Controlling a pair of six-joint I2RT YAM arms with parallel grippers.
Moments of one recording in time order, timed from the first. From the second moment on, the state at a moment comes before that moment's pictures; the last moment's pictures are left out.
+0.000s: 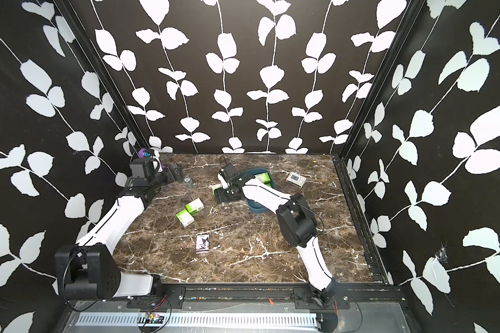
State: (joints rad) left arm -0.02 1.37 1.05 -0.16 0.09 -0.33; right arm 0.75 2.23 1.91 -0.64 -0.20 0.36
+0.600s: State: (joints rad) left arm -0.02 1.37 1.05 -0.17 0.09 -0.28; right arm 0.75 2.64 2.45 -0.83 -0.07 0.23
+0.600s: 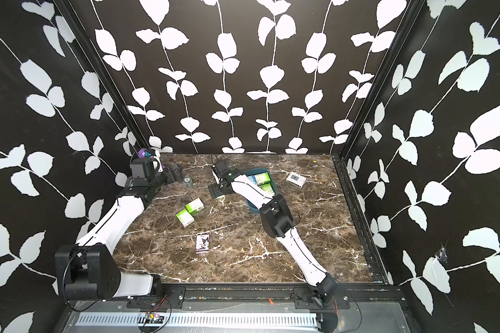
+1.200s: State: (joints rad) left arm -0.02 1.34 1.04 -0.17 0.08 -0.27; right arm 0.80 2.67 2.52 -0.88 0.01 0.12
